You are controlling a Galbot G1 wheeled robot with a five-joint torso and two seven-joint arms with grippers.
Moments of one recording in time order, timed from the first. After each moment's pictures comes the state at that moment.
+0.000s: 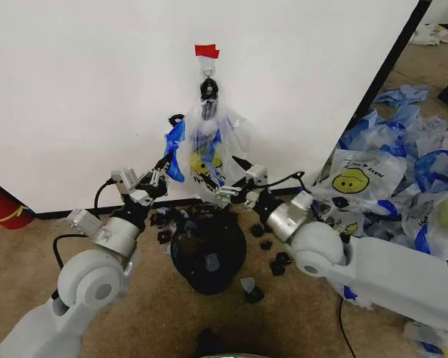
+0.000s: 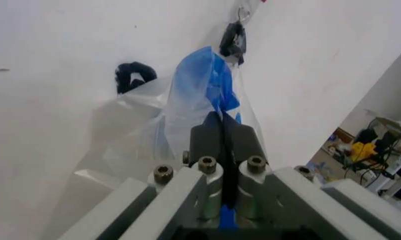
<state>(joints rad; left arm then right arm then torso) 1.16 -0.91 -0.36 -2.25 -1.05 -0.01 -0.19 -0.15 0.74 -0.81 1.99 0.99 0.18 0.39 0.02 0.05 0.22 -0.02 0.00</state>
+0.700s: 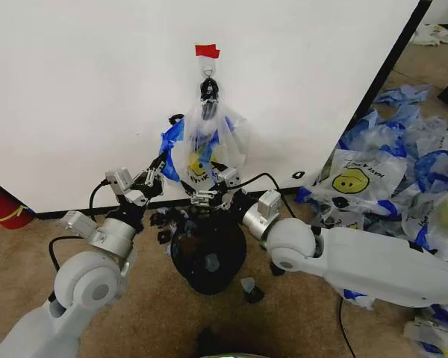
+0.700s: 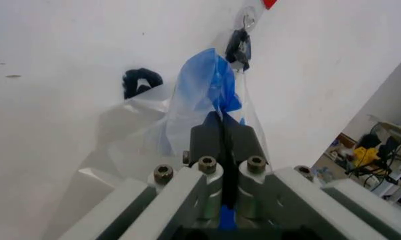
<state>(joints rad) 1.17 -0.92 -0.38 -2.24 -1.04 -0.02 -0.18 -0.08 0.82 -0.92 1.97 0.99 0.17 0.41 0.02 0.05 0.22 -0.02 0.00</state>
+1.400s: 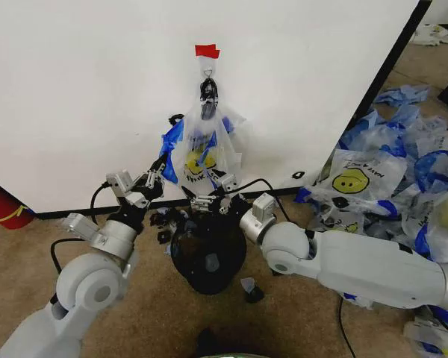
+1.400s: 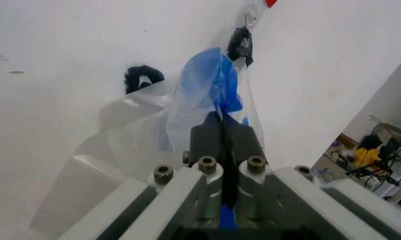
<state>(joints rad) 1.19 -0.93 -0.38 -2.25 -1.03 -0.03 -0.17 -0.11 0.84 -0.91 1.92 1.01 0.13 0.45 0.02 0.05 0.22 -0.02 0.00</state>
